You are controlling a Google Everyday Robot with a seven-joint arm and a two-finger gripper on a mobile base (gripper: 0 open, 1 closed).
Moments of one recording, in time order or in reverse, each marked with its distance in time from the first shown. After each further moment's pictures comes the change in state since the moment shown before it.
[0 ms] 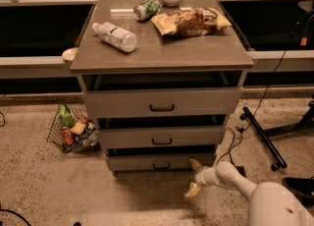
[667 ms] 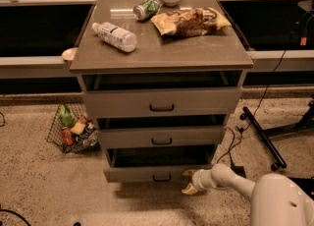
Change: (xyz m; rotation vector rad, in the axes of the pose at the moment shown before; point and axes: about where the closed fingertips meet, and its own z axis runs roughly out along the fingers) arm -0.011 0.024 -0.004 -0.029 0.080 -0.029
